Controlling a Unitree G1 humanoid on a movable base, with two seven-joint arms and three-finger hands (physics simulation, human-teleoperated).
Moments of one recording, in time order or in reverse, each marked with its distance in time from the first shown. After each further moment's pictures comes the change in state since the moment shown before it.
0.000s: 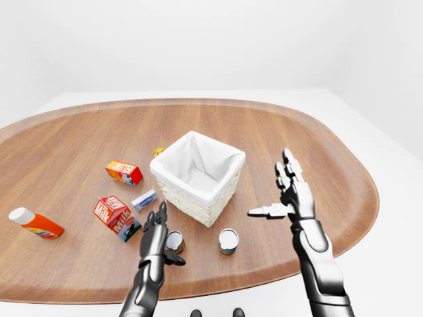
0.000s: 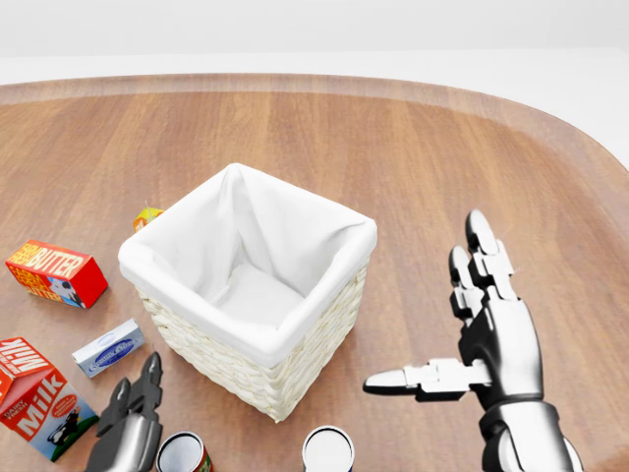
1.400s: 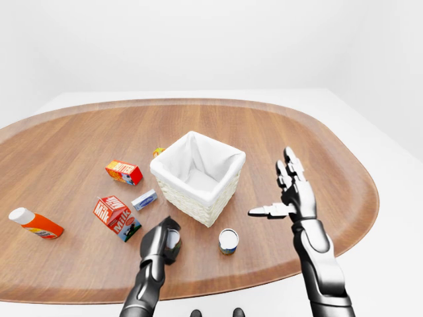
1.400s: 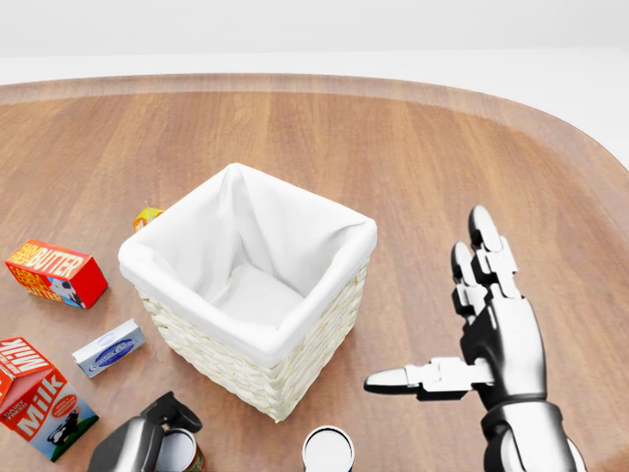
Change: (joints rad) left arm -0.057 0.007 -0.010 0.130 -0.002 0.000 0.049; right arm 0.004 0.001 -0.001 -0.023 0.002 0.000 -0.002
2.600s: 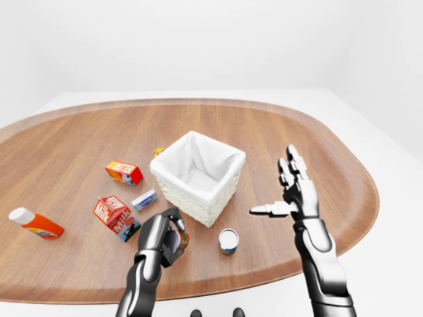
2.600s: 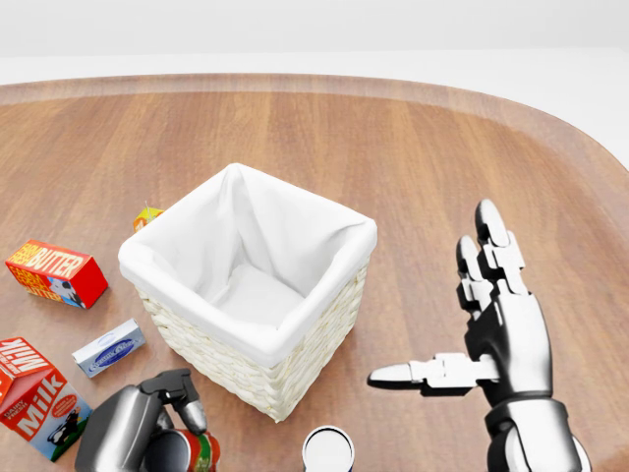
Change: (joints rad) left arm 0.186 -0.037 0.032 -0.566 0.006 0.019 -0.275; right arm -0.005 -0.003 -0.009 -0.017 0.008 0.000 -0.005
